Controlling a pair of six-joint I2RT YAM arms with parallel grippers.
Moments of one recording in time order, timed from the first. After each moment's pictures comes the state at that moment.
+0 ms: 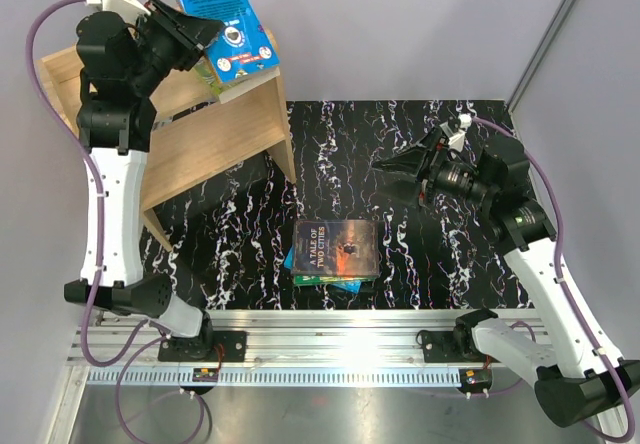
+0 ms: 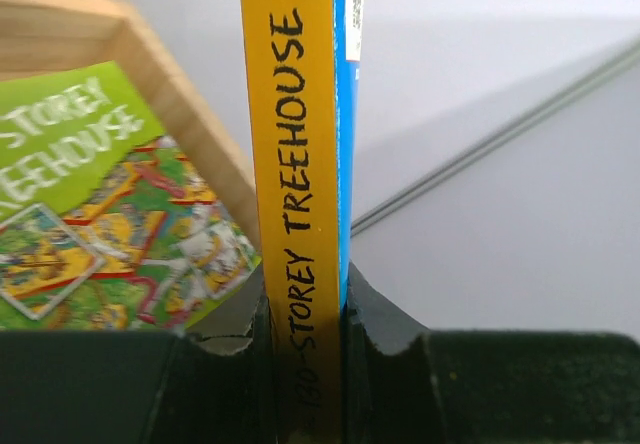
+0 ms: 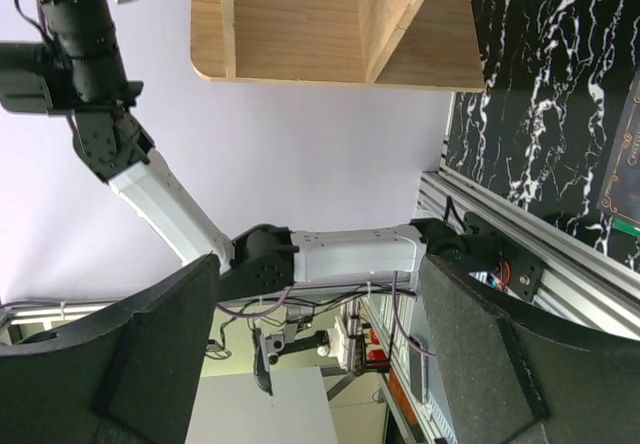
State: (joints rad) left arm -0.08 1.51 2.11 -0.51 0.31 -0.83; right arm 0.32 0.97 1.13 -0.31 -0.75 1.30
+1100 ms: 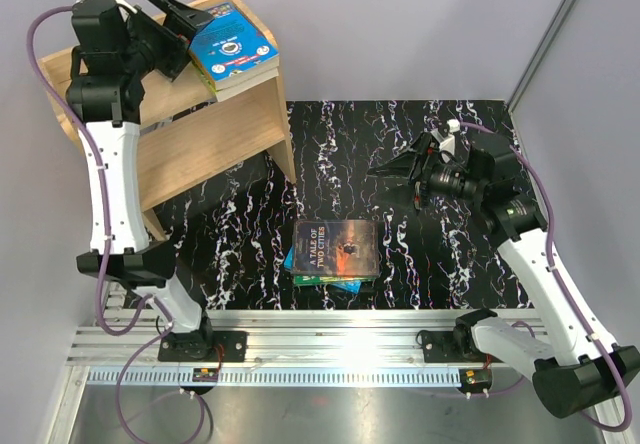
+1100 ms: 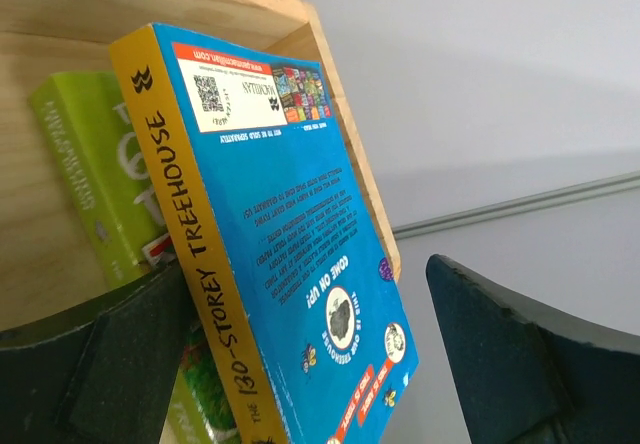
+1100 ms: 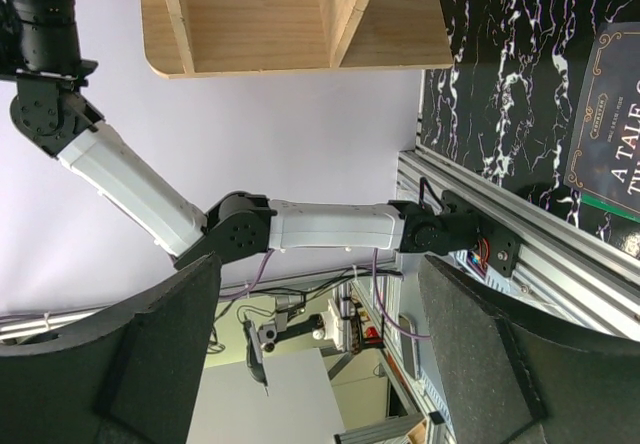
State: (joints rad) left arm 0.05 1.72 2.38 -0.81 0.32 -0.93; right arm 0.32 1.02 1.12 -0.39 -0.78 1.24
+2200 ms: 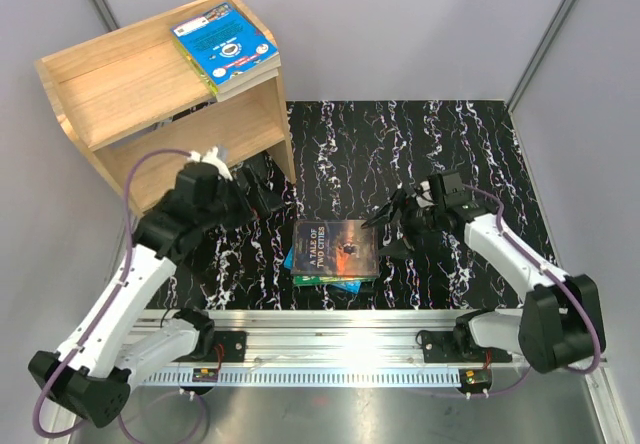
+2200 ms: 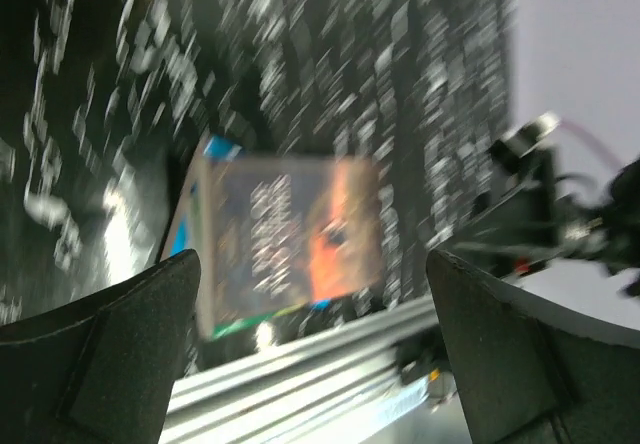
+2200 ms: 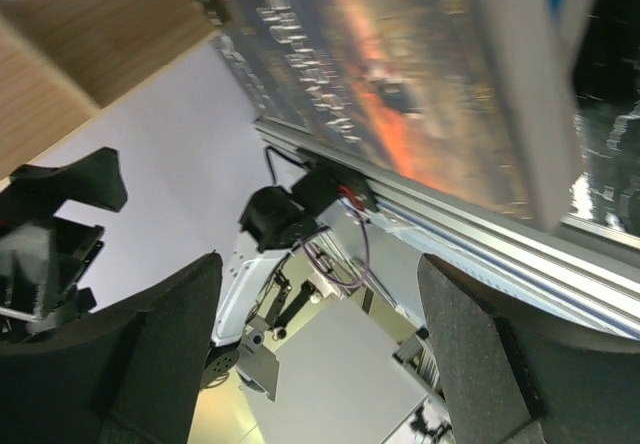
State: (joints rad) left arm -0.42 0.95 1.08 -0.69 0.14 -0.77; right arm 0.29 1.23 0.81 -0.51 -0.77 1.11
